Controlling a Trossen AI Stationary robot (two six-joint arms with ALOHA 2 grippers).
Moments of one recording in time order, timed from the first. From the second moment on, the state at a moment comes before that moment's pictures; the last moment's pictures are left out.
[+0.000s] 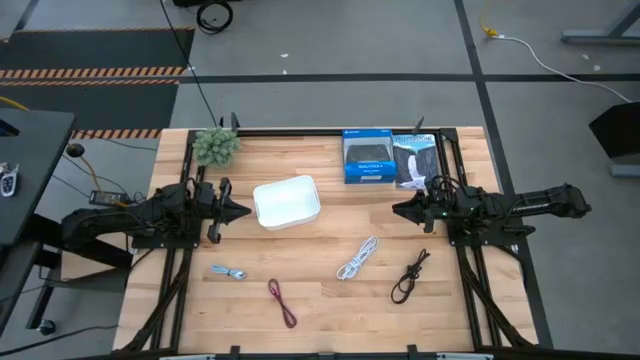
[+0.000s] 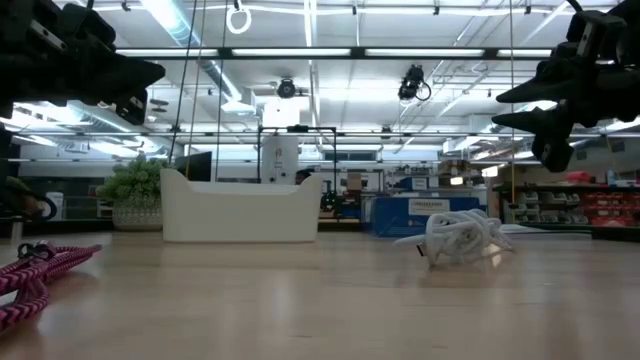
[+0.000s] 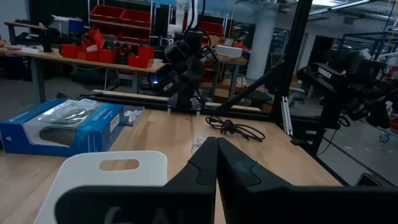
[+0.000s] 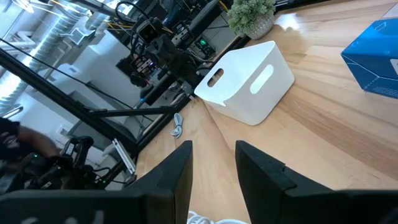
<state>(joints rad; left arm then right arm) 0.15 0.12 0.01 0.19 0.18 -0.15 0.05 0.20 0.01 0.10 0.14 0.78</state>
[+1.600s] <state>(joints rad) 0.15 0.12 0.01 0.40 -0.60 -0.80 0.05 0.20 0.01 0.10 0.14 0.78</state>
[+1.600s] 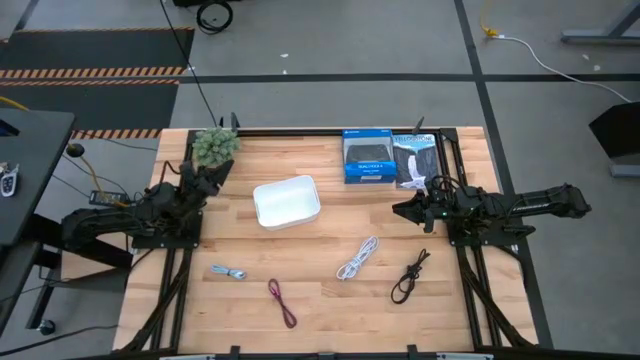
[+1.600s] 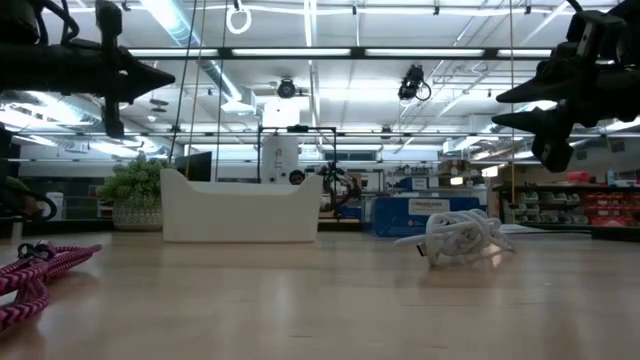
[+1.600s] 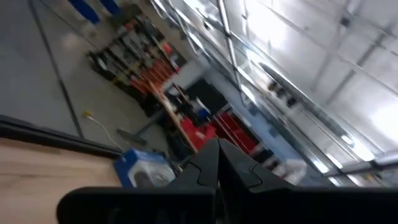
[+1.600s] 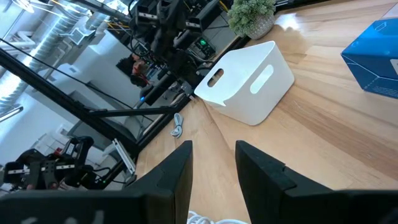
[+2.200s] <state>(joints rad) 0.15 0.12 0.03 0.33 -0.80 -0.78 0.05 0.20 0.01 0.10 0.14 0.78</state>
